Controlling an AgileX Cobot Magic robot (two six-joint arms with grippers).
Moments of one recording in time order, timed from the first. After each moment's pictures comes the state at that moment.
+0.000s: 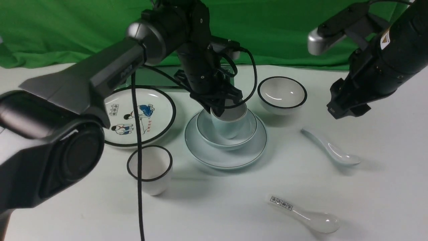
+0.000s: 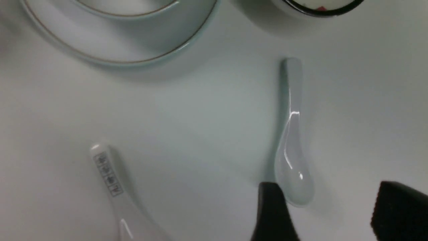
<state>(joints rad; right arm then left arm) 0.38 1.60 -1.47 0.00 1.01 -0.28 -0.40 2.36 -2.25 -0.20 1.22 0.21</state>
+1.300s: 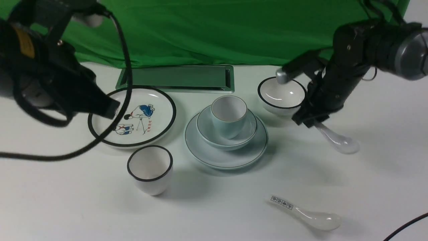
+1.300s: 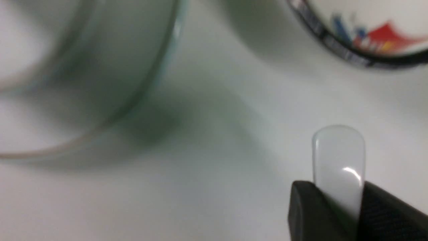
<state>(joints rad) 0.33 1.99 -1.67 0.09 0.87 -0.37 -0.38 1.16 -1.13 0.14 0.88 0.02</state>
